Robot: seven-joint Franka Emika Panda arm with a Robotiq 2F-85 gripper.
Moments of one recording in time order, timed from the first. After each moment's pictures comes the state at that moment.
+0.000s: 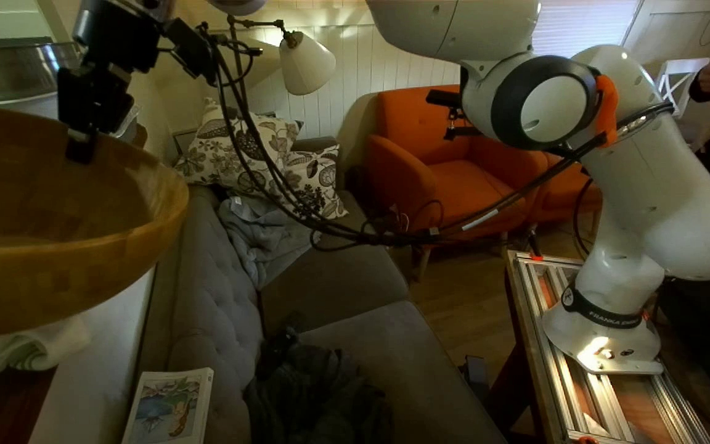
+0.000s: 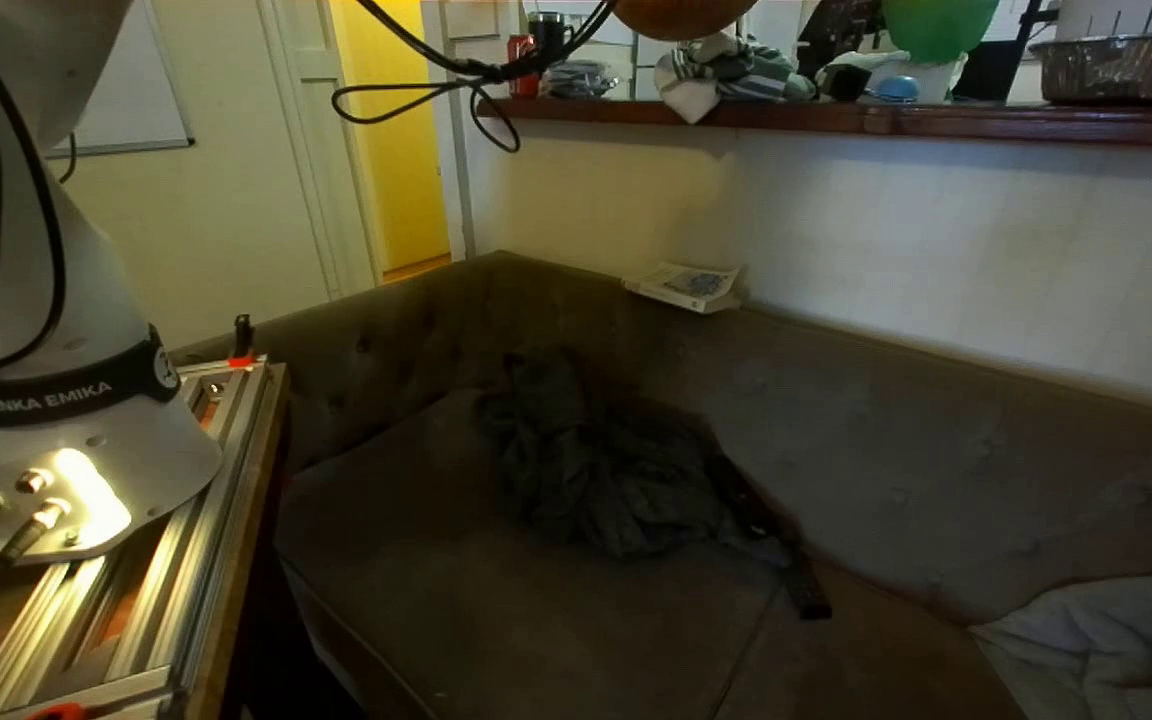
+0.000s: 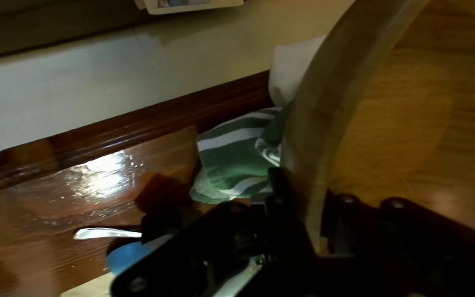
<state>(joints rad) 0.02 0.79 0.25 -0.61 0.34 1.78 -0.21</state>
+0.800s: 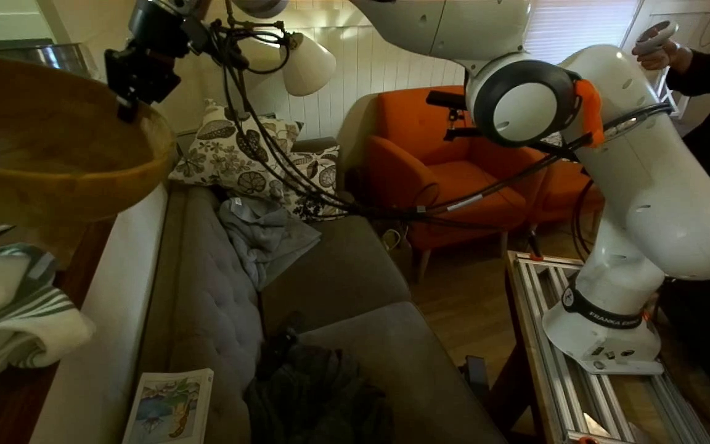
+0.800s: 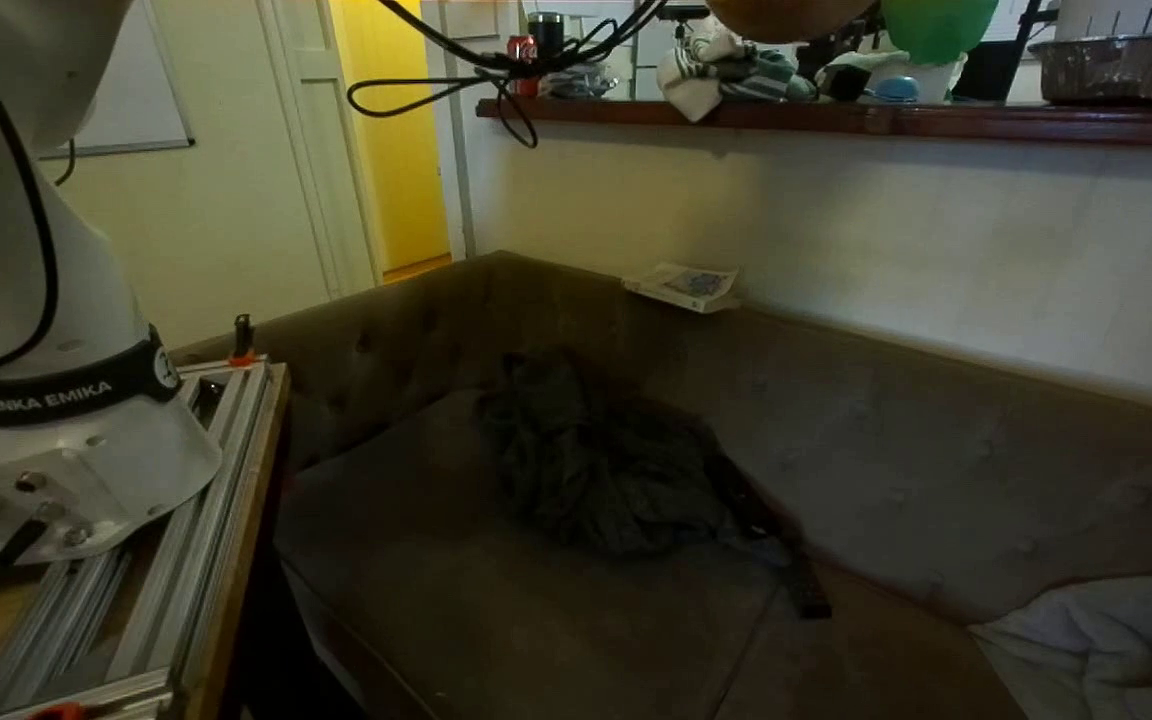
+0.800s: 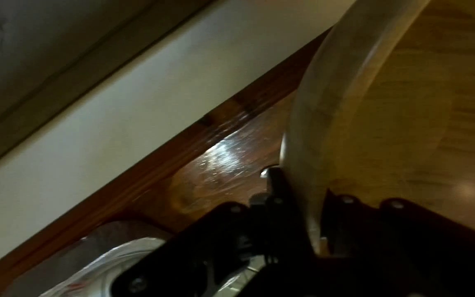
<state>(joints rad) -0.05 0.78 0.09 -0.62 0.33 1.91 0.01</state>
